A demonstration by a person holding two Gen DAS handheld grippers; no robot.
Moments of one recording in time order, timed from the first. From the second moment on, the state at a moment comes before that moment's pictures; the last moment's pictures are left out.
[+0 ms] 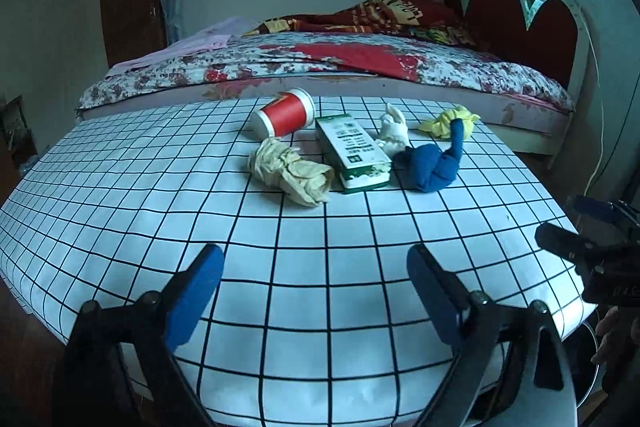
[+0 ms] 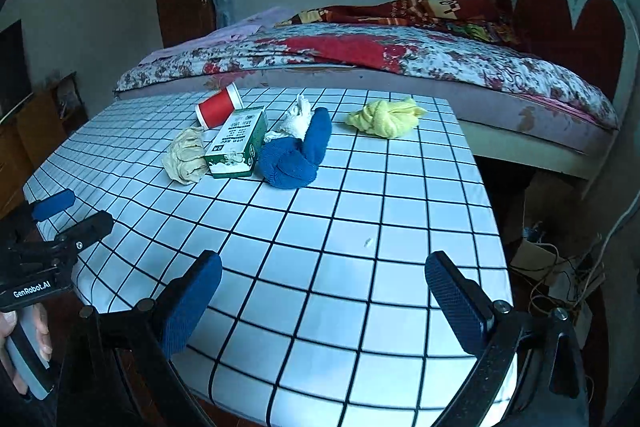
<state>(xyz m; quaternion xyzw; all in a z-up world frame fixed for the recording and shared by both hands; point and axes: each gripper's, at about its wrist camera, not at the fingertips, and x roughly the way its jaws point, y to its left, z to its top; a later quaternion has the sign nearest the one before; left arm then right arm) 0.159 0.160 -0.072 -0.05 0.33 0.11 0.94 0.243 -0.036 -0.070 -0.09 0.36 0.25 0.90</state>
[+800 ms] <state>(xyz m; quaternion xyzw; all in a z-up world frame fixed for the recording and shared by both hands) 0.302 0.225 -0.119 -0.10 0.42 0.13 0.89 0.370 0.055 -0.115 -0.13 0.43 0.28 0.85</state>
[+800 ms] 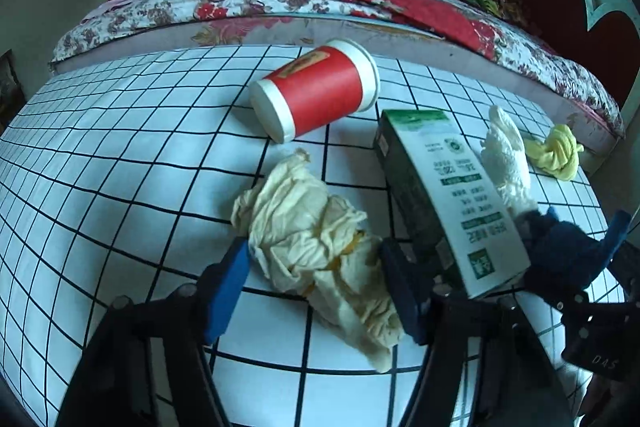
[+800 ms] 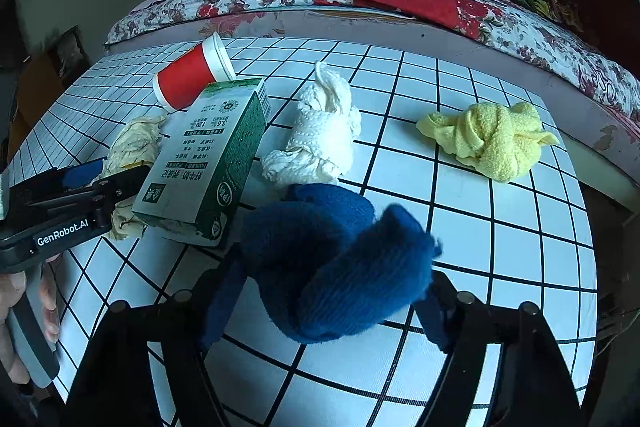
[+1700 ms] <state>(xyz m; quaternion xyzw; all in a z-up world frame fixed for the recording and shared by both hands) 0.196 0.175 -0.074 -0.03 0.31 0.07 0.95 0.290 -0.019 -0.073 -0.10 0.37 0.26 0.88</state>
